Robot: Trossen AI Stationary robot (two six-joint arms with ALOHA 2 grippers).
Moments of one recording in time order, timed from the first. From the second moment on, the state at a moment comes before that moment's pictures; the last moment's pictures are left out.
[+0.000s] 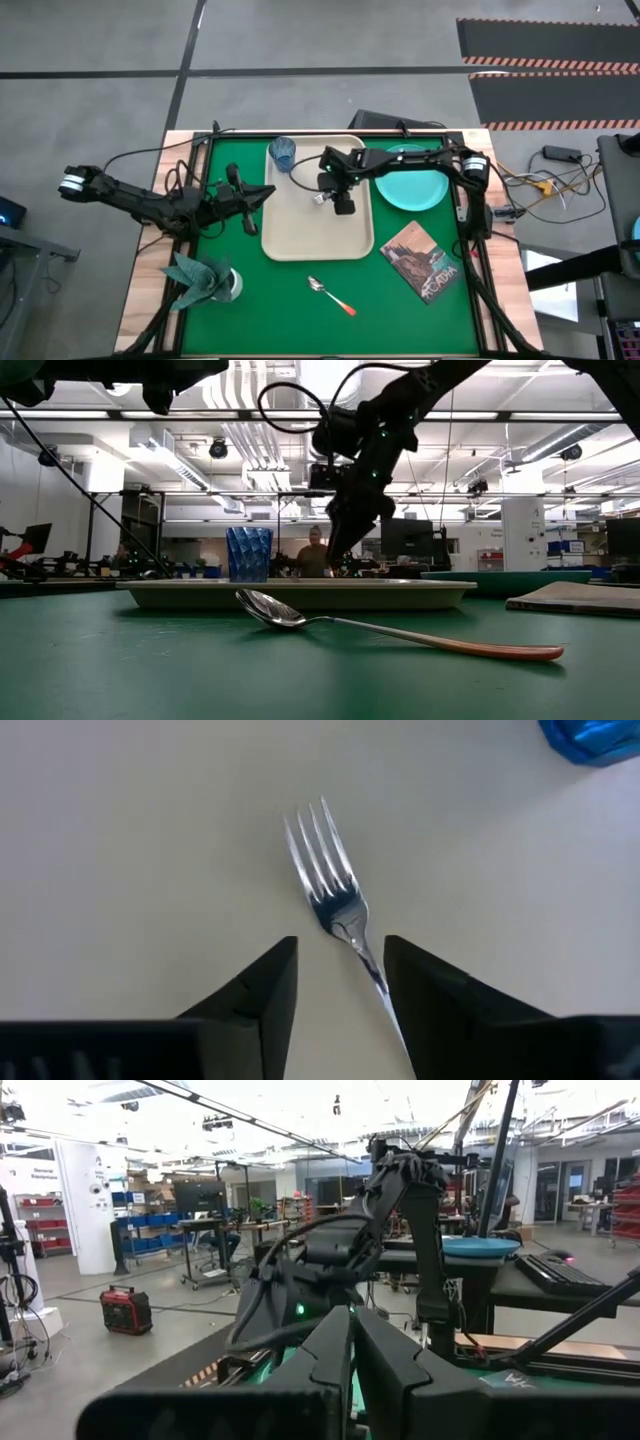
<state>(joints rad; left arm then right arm) -0.20 0.82 0.39 0.69 -0.53 0.14 -0.29 1.98 1.45 -0.56 -0.13 -0.46</state>
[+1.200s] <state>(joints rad) -0.20 0.82 0.39 0.69 -0.53 0.15 -0.36 1.98 1.15 -0.19 -0.15 -0.46</state>
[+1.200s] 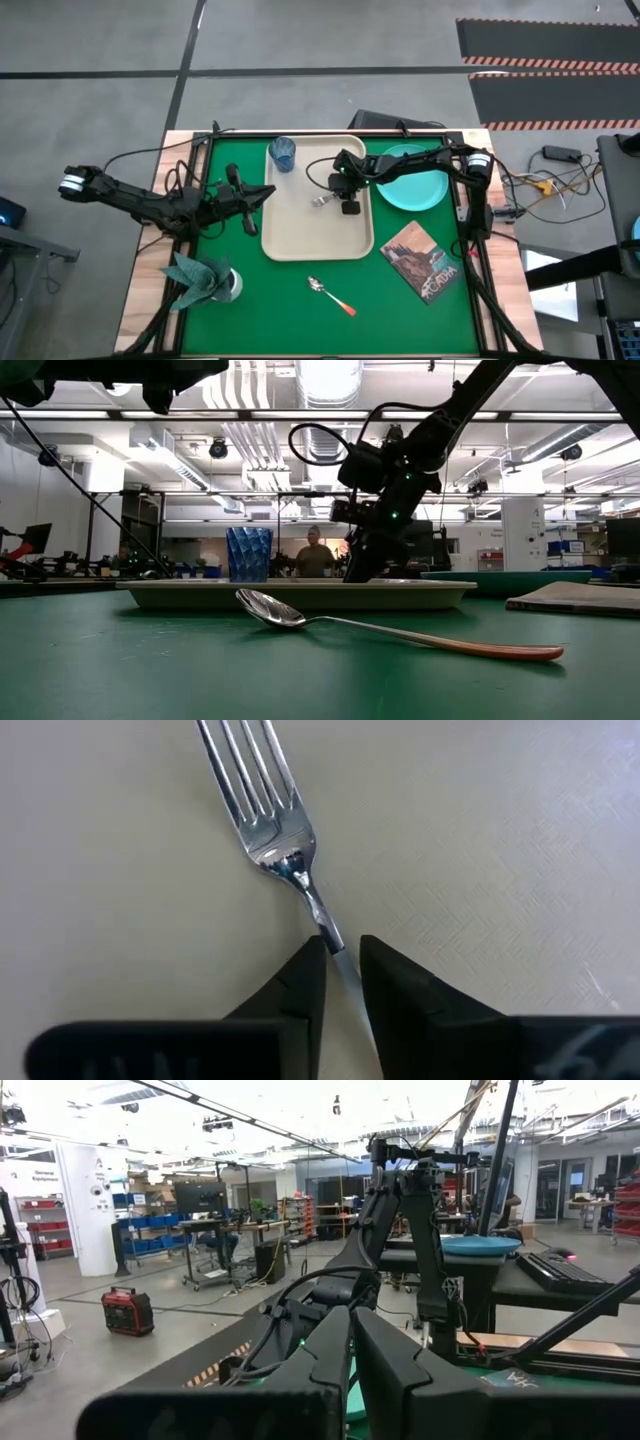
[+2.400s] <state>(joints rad) -0.19 0.82 0.39 0.69 -0.53 0.15 -0.12 1.97 1.33 -0.24 0.00 -0.05</state>
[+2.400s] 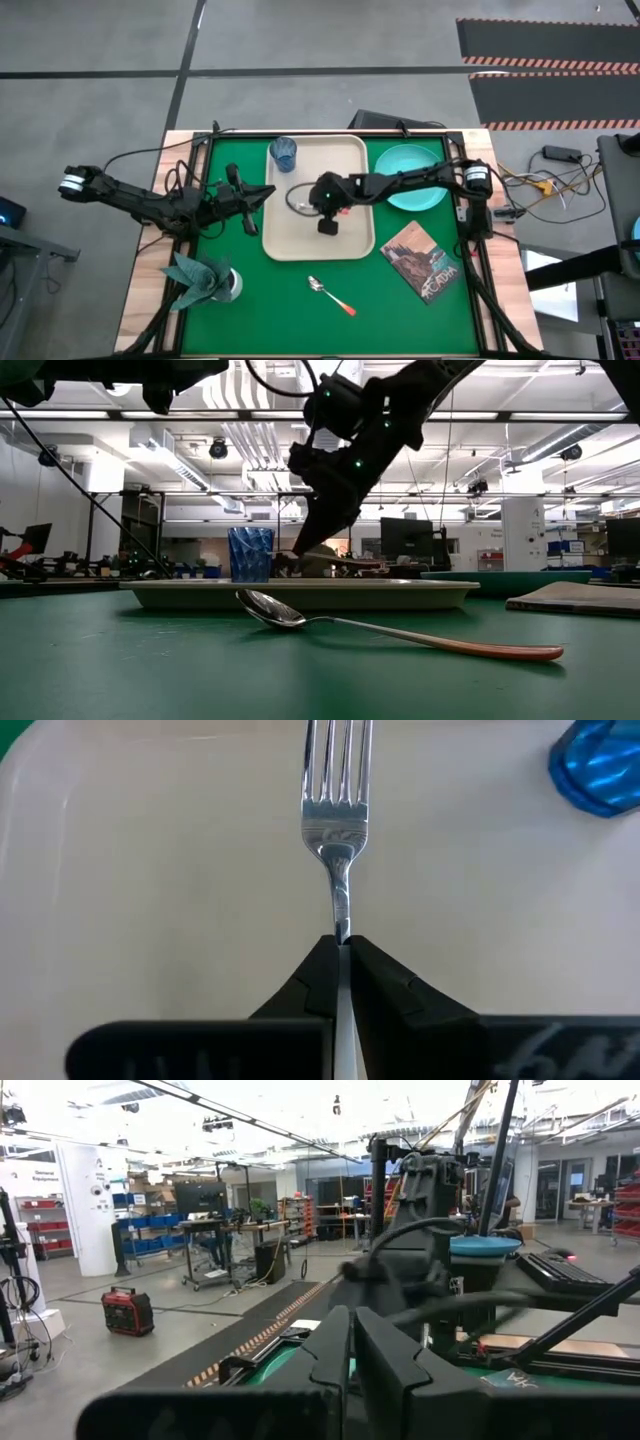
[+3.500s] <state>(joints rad) -0.19 0.82 0.39 0.70 -0.53 0.15 -0.01 2.14 1.59 -0.48 0.08 -0.03</state>
